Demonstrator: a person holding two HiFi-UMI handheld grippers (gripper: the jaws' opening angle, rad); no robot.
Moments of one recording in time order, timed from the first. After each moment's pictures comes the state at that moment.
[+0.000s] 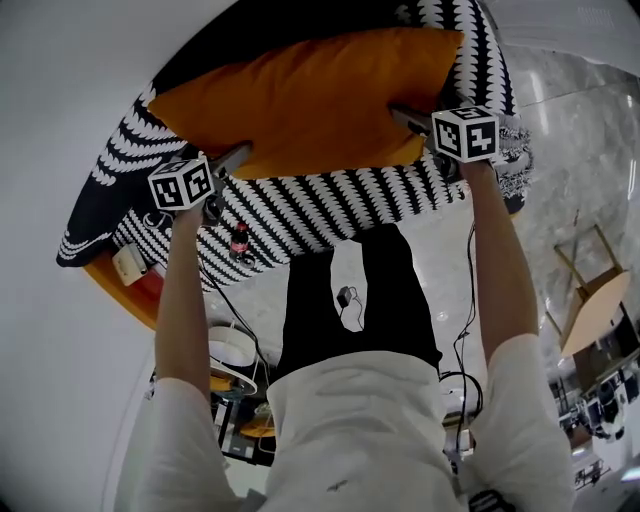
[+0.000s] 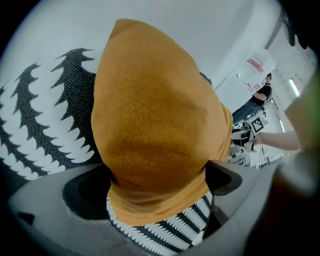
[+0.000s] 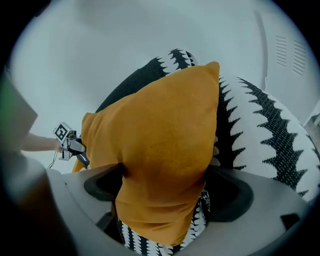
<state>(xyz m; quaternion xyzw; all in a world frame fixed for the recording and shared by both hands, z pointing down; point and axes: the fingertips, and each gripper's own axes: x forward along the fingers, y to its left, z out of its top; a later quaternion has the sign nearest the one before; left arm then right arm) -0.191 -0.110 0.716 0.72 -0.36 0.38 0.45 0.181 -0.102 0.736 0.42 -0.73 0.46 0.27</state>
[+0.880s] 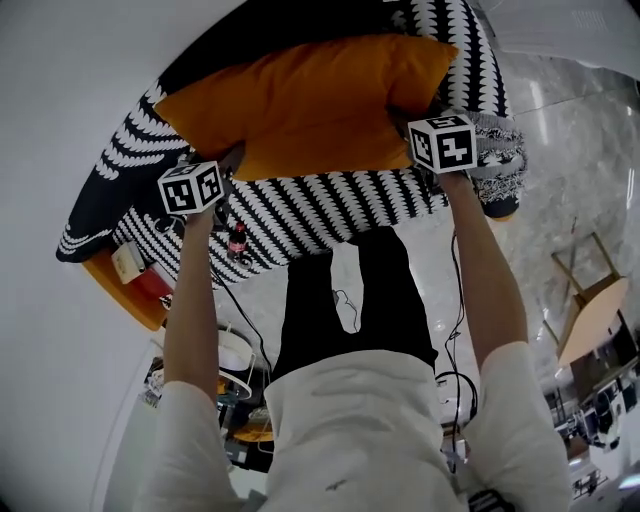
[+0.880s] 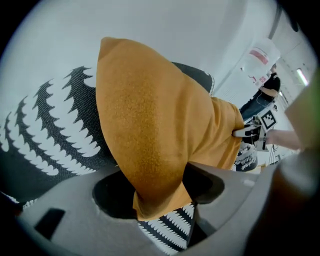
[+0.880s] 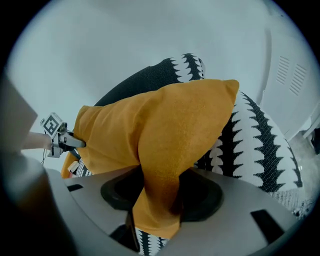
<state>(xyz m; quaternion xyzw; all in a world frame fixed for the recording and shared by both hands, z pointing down) -0.184 -0.093 0.699 0.70 -0.39 0.42 0.43 0.167 -0.090 0.715 0.44 -0.71 0.44 0.32</state>
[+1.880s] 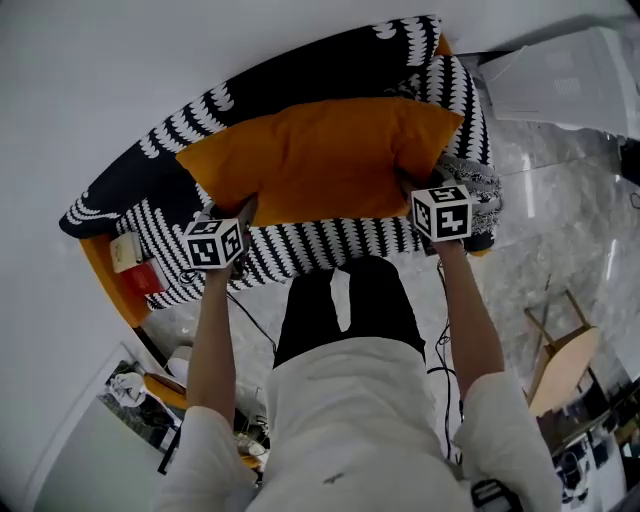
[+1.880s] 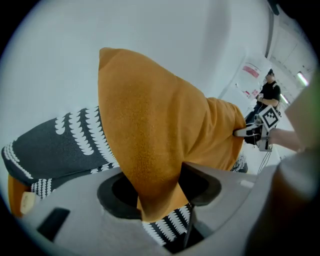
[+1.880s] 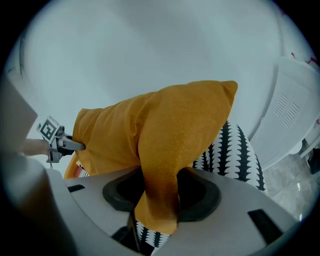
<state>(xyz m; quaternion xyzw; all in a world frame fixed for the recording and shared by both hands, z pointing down) -0.209 -0.016 0.571 0.70 -0.47 0.36 0.40 0.137 -0.061 0.582 0.42 -0.75 0.38 0.33</state>
